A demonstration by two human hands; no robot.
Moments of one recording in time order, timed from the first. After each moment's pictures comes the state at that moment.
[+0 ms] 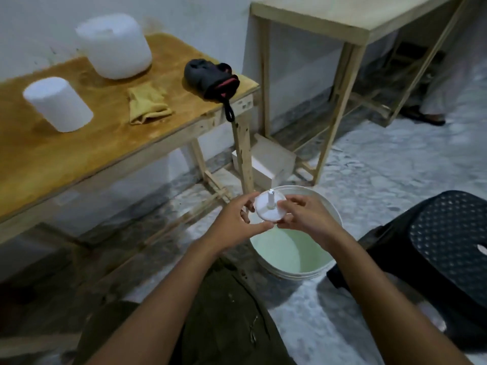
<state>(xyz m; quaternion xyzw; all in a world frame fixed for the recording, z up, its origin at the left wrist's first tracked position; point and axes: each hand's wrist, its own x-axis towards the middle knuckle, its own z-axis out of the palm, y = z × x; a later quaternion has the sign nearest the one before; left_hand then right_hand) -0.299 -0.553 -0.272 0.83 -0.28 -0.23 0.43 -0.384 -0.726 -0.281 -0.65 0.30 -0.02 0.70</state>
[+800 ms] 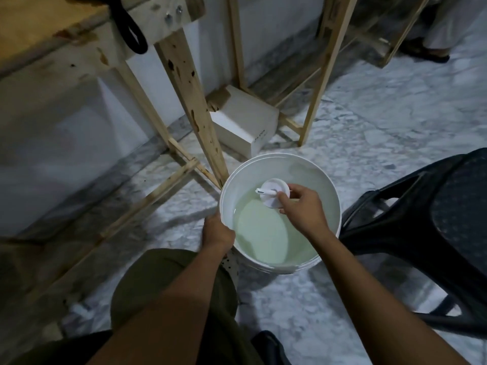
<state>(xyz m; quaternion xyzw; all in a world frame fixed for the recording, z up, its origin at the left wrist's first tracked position) -0.269 -0.607 -0.477 0.90 -0.01 -0.31 0.30 -0.362 -0.779 -0.437 -0.71 0.40 -0.10 0.57</state>
